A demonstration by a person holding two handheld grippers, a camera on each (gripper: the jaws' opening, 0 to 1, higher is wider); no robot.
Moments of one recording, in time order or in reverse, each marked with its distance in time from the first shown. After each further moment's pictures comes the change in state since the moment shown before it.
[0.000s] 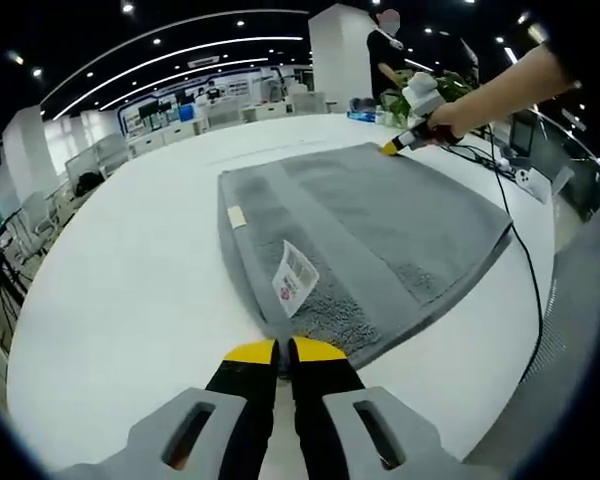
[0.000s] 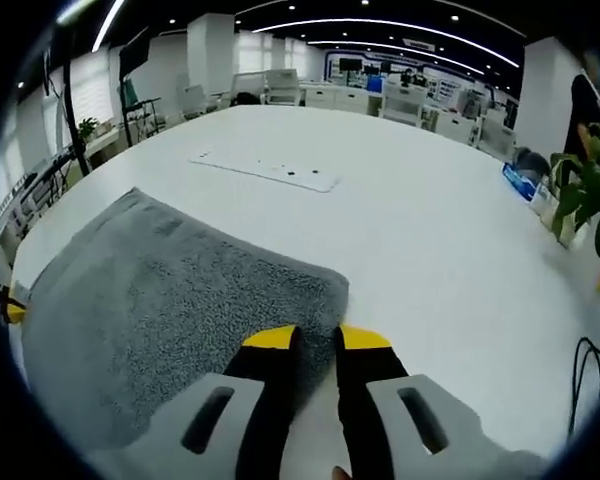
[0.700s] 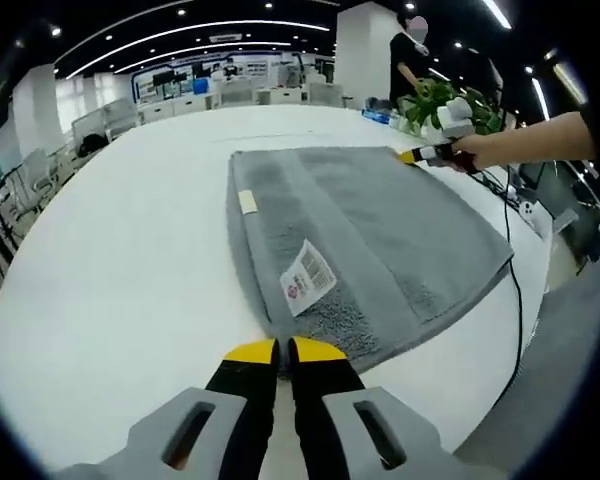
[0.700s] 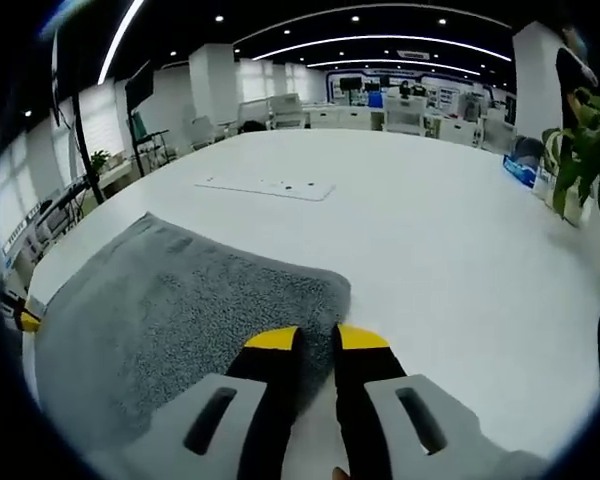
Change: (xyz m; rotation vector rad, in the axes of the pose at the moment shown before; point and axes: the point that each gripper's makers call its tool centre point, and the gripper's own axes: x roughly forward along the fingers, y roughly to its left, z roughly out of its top) left arm -0.001 -0.008 0.000 -0.166 0.063 -0.037; right arm -0.006 -0.005 -0.005 0.125 -0.105 0.088
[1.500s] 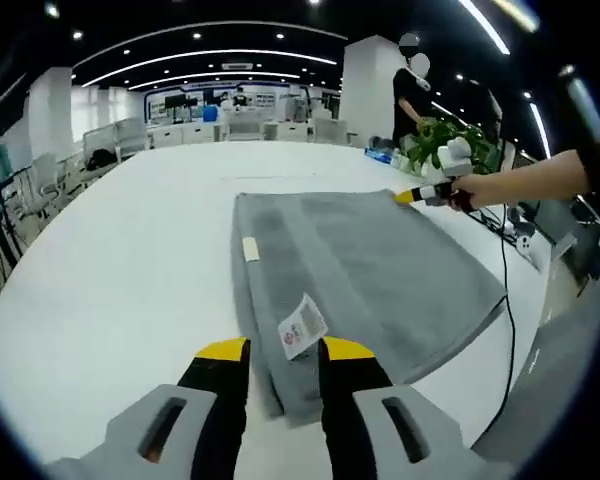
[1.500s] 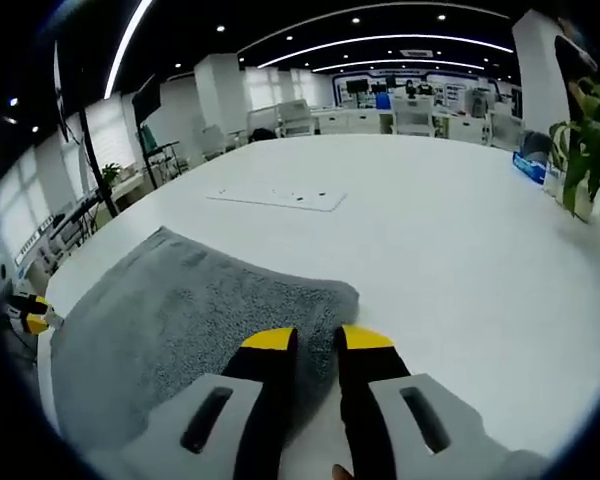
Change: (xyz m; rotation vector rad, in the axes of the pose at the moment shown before) left arm -0.012 -0.004 0.041 -0.057 -0.167 0.024; right arm -0.003 0.007 0.010 0.006 -0.019 0.074
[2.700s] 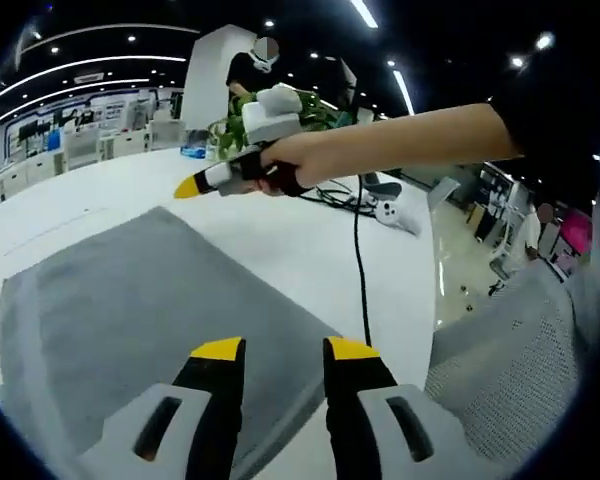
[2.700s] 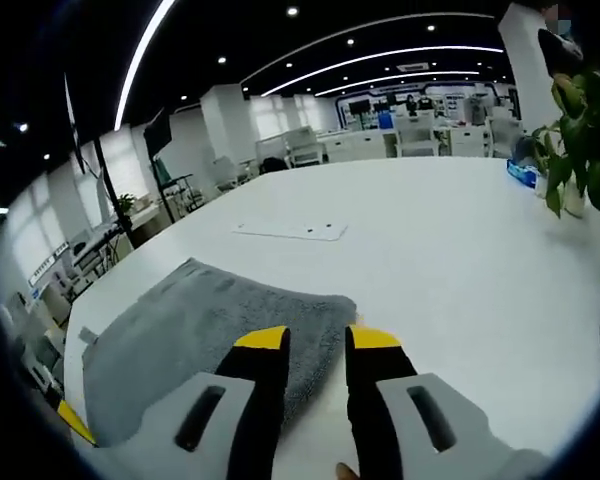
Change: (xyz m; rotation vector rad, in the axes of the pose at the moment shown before) left arm 0.048 -0.285 0.019 0.320 0.044 -0.662; right arm -0.053 0.017 0.017 0.053 -0.109 0.081
